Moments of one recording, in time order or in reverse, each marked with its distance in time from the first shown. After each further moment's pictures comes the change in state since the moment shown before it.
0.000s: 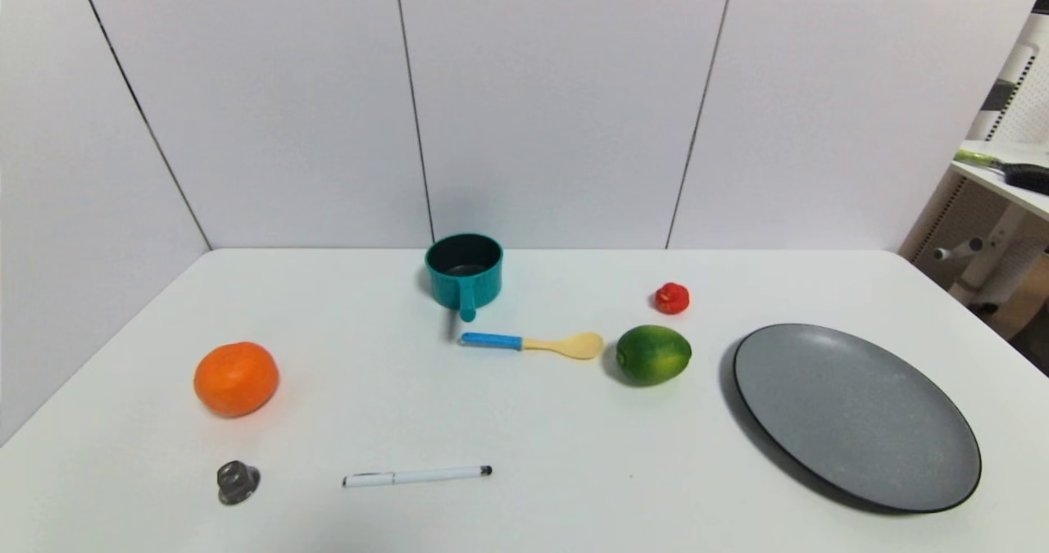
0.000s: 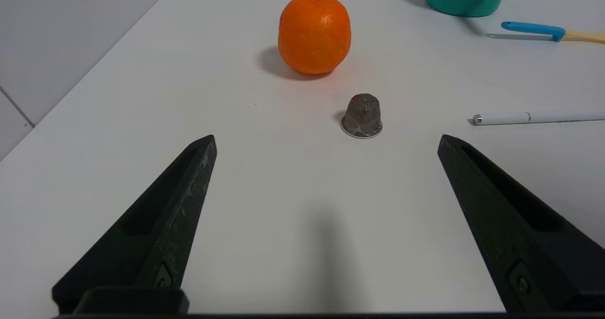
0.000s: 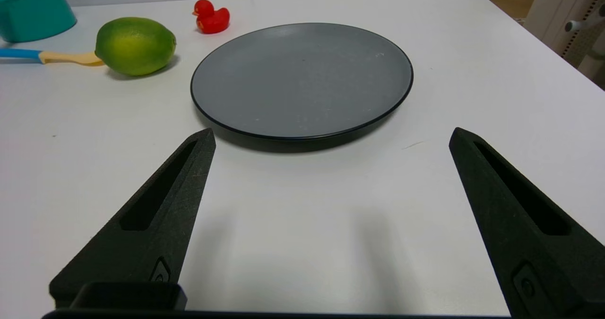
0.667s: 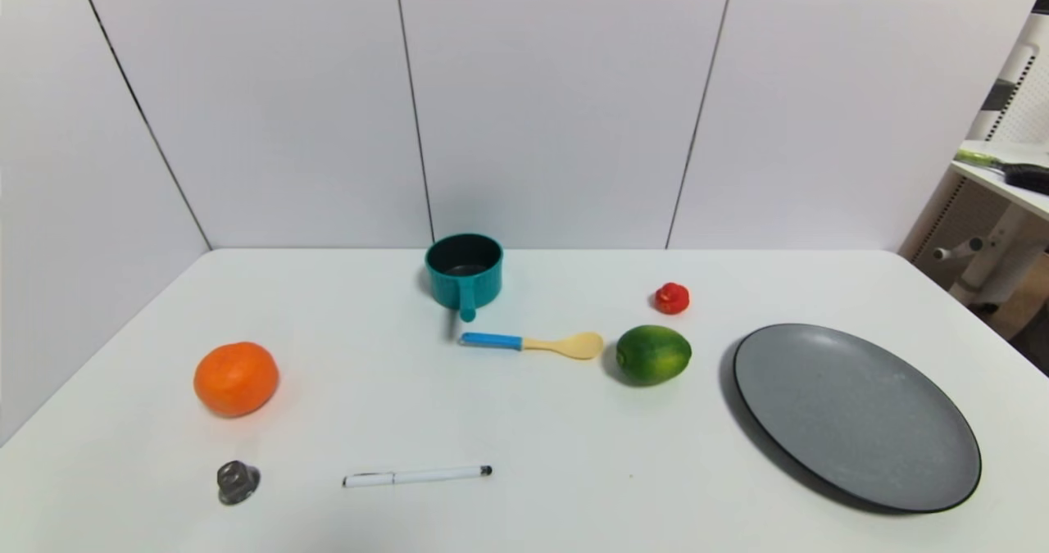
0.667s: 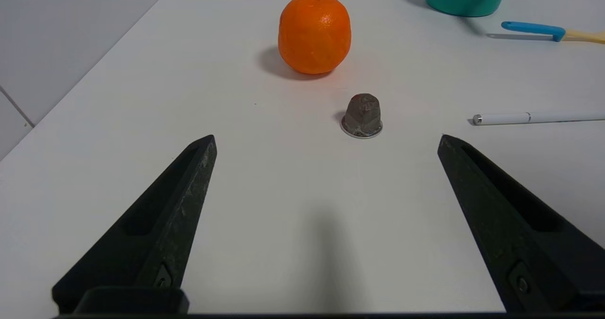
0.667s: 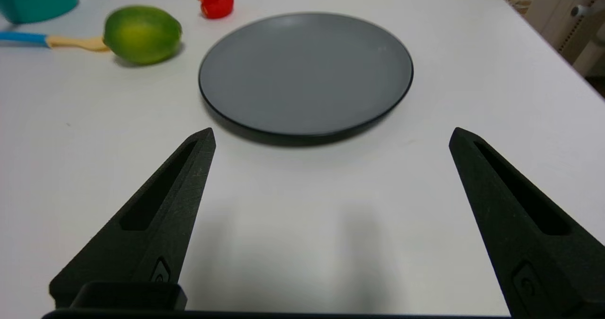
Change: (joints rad) left arm 0.000 0.000 0.000 0.000 0.000 0.000; right arm 0.006 0.117 -0.219 0.180 0.011 -0.019
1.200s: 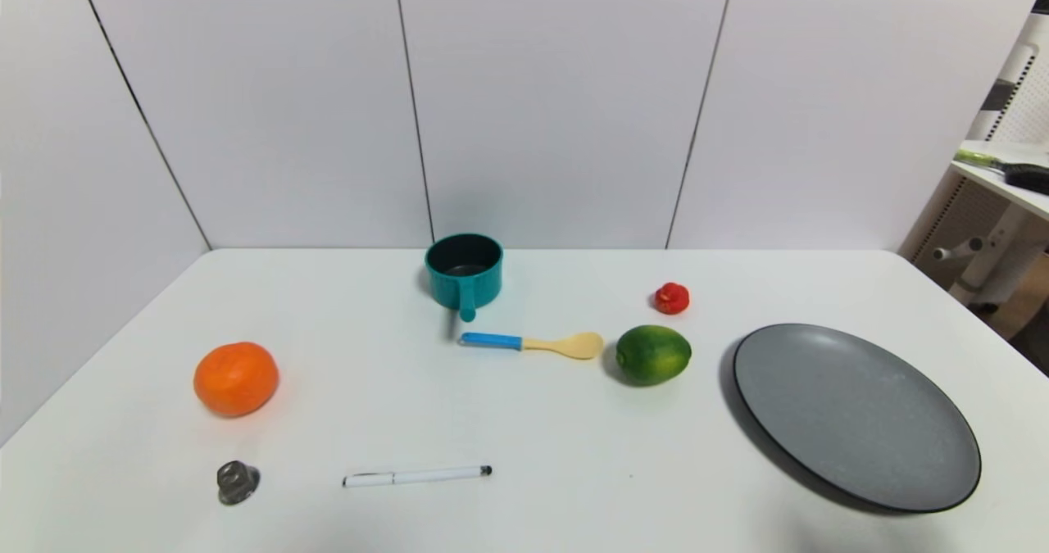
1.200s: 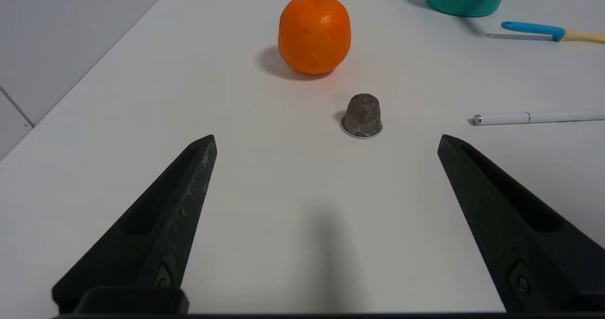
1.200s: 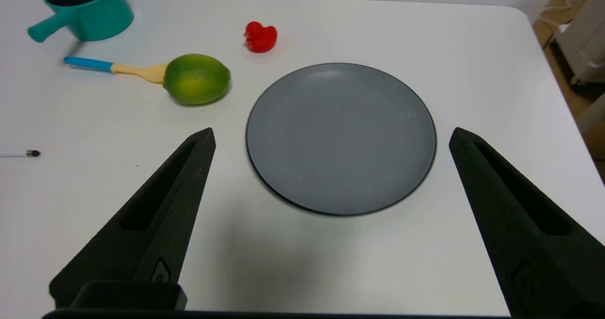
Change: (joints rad) left arm 0.000 0.000 0.000 0.000 0.000 0.000; right arm 0.126 0.538 -0.465 0.086 0.011 -0.012
